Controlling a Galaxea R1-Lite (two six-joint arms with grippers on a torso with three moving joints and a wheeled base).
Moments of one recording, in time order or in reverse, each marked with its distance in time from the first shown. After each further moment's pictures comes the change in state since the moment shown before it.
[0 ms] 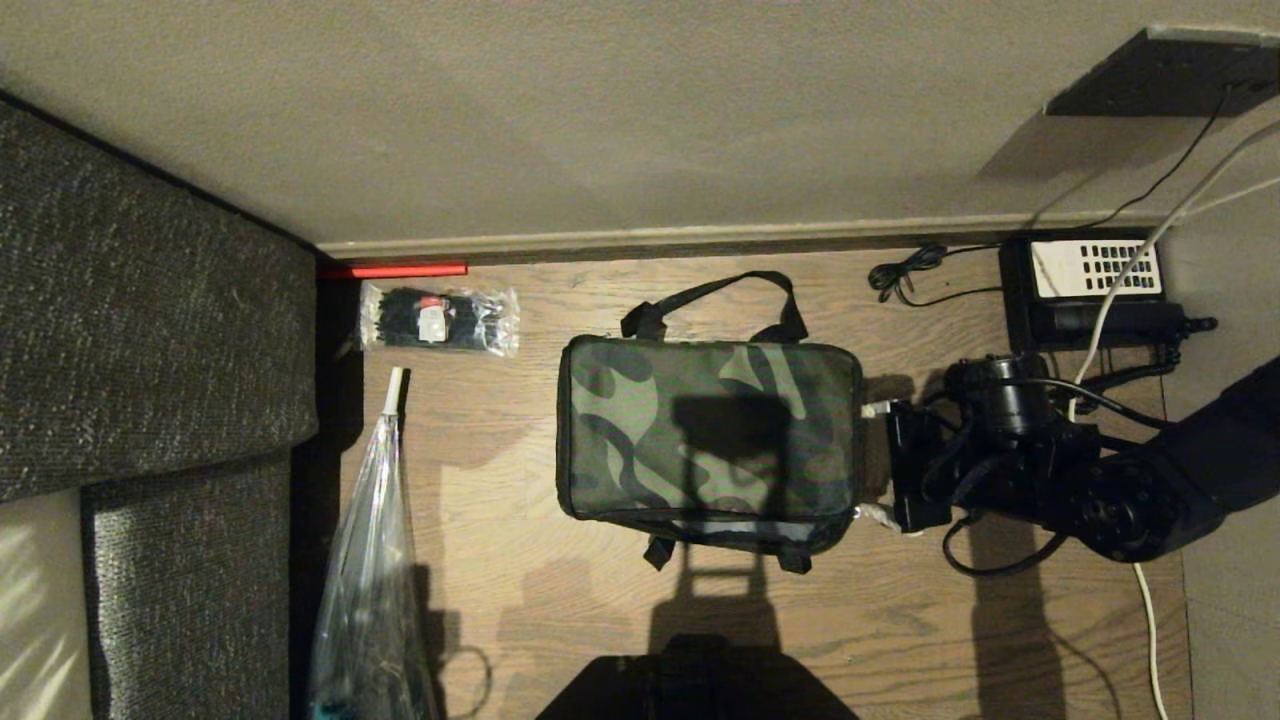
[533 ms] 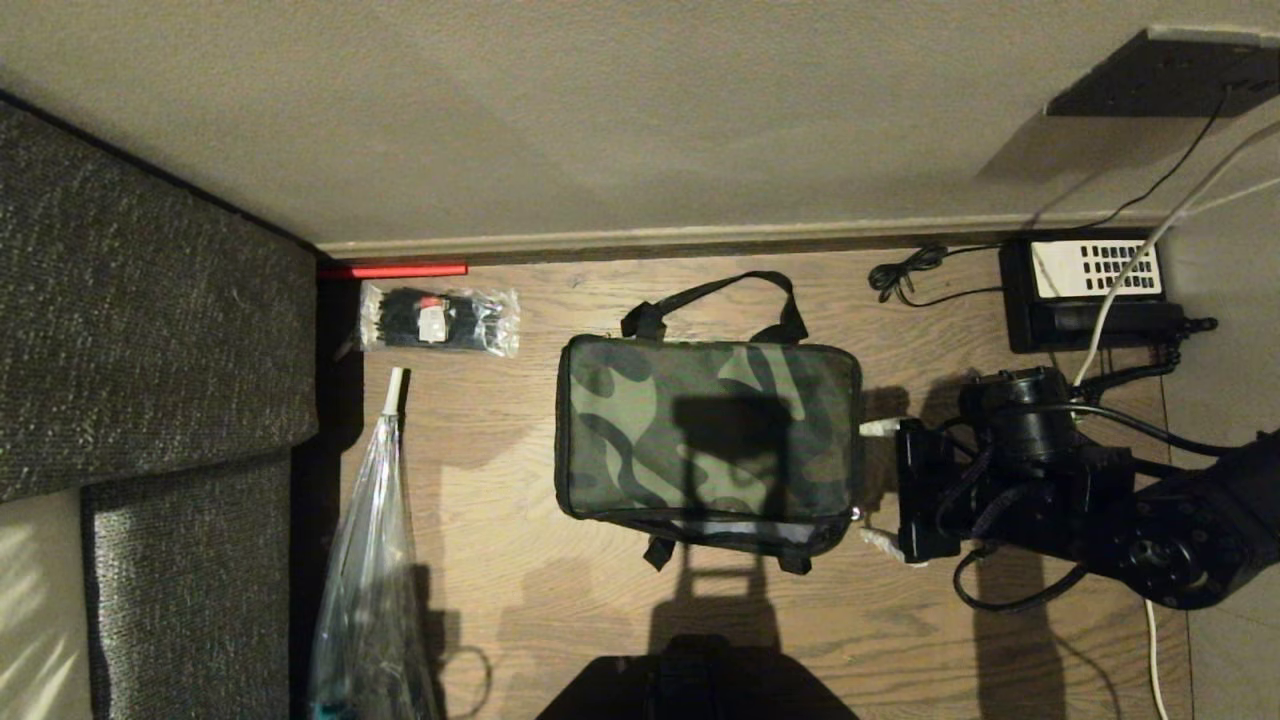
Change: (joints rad) left arm 0.000 0.001 0.000 -0.001 0.000 0.000; right arm 0.072 -0.106 0.122 -0.001 -0.027 0.116
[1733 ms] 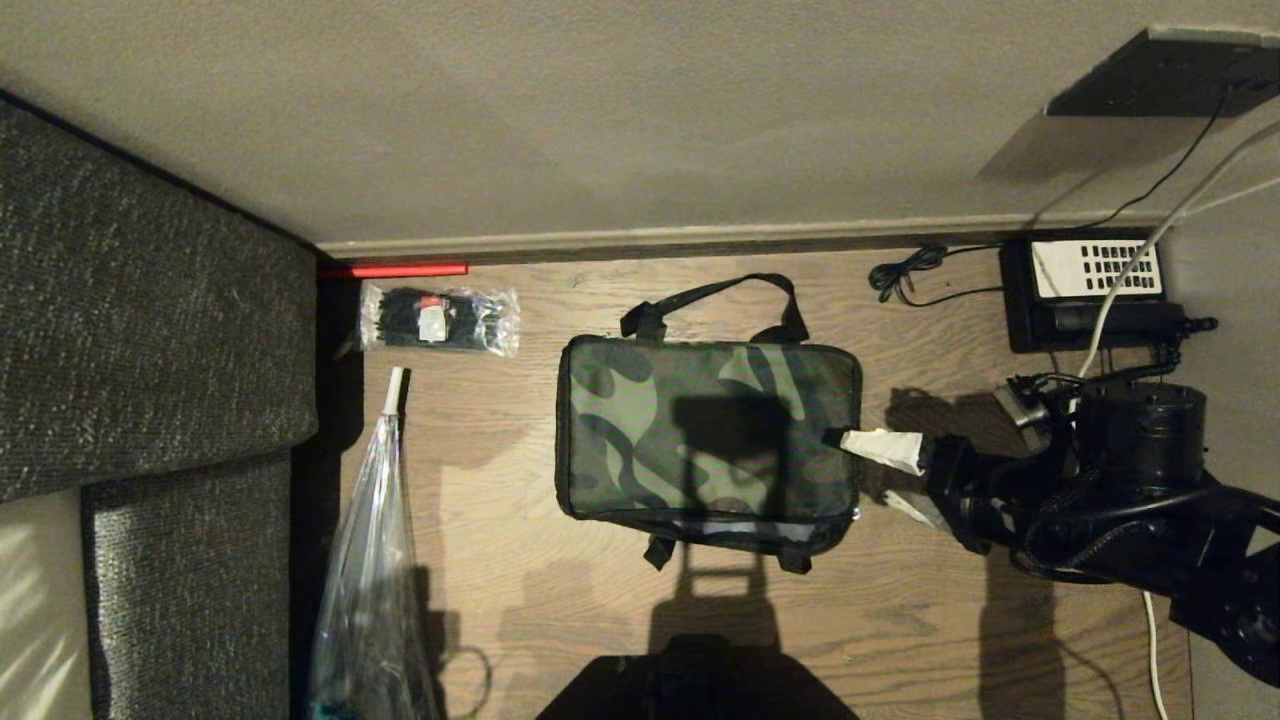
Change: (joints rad) left arm 0.000 -0.025 0.000 0.001 0.000 0.000; right arm -0.091 -0.104 0.246 -0.344 0.382 -0.972
